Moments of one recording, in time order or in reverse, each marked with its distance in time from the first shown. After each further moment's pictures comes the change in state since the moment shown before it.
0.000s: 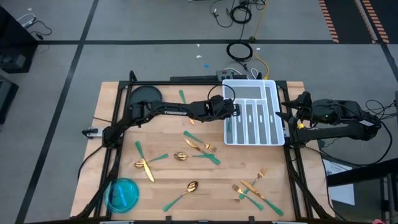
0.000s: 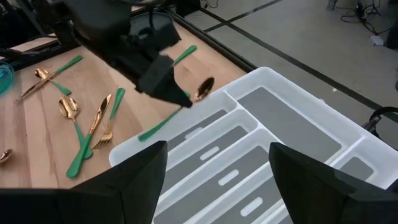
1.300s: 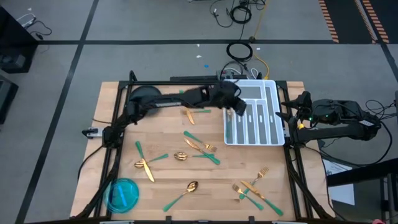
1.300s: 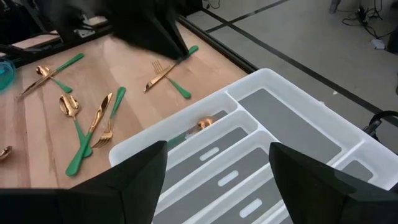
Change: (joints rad) left arm 0.045 -0.096 0.217 -0.042 0.282 0.772; right arm 0.000 0.000 0.000 0.007 -0.003 -0.019
